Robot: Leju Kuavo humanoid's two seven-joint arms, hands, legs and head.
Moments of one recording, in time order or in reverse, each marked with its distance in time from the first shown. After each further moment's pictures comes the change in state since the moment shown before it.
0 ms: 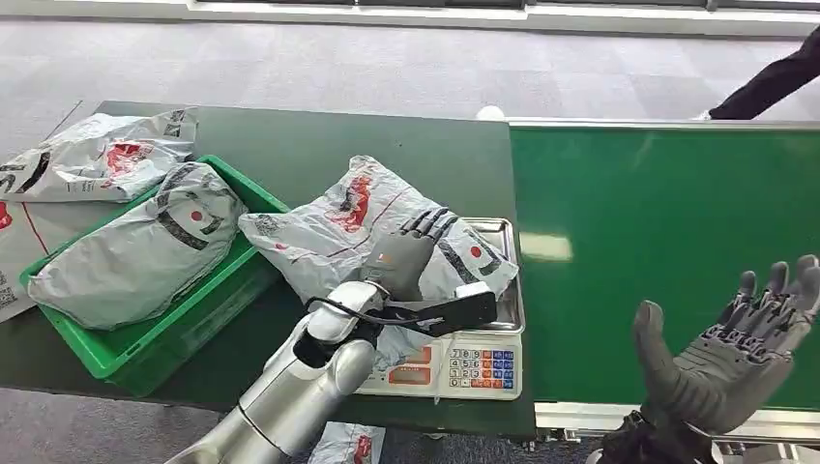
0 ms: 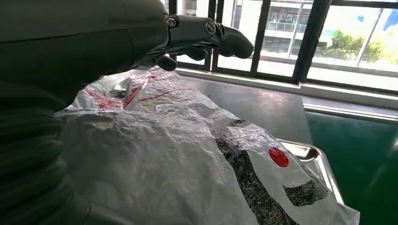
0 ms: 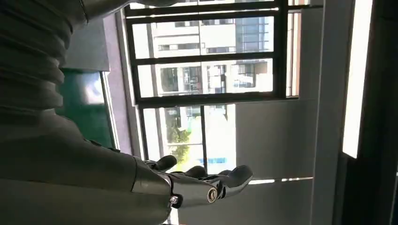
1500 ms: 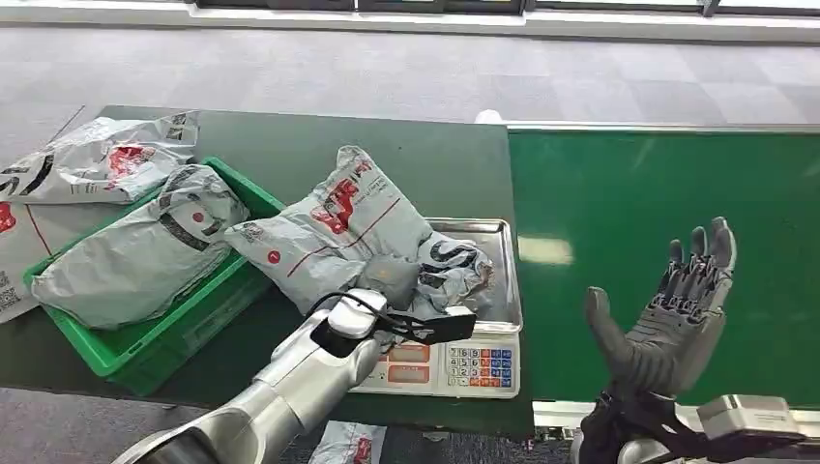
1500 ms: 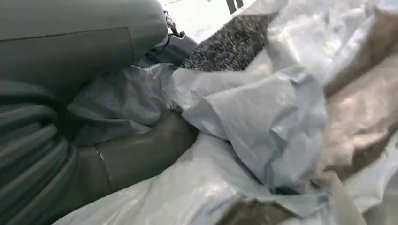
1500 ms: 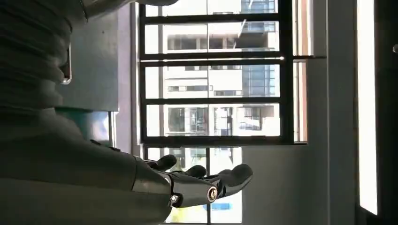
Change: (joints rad) left arm -0.135 -0.045 -0.009 0.480 -0.162 -0.003 0.058; right arm -0.067 0.024 0.006 0.100 0.001 0.199 0.048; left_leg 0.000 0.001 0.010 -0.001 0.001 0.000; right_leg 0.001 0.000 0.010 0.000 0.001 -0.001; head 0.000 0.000
